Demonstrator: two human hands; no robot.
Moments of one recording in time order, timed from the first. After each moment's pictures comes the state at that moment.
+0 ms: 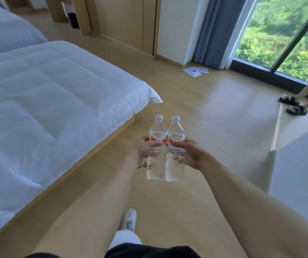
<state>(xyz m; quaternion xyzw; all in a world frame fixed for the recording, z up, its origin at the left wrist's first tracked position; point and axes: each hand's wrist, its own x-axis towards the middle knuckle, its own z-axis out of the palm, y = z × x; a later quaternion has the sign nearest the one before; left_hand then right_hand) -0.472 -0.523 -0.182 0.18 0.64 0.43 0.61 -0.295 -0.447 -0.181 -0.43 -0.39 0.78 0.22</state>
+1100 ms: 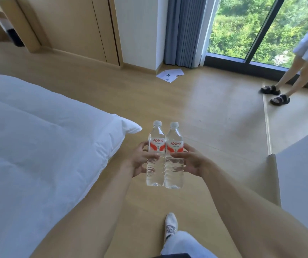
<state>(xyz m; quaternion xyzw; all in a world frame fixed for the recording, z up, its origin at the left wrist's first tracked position) -0.558 -0.129 -0.195 0.29 0.59 0.36 0.66 -0.350 -0.086 -0.197 -0.51 -0.35 0.75 0.24</state>
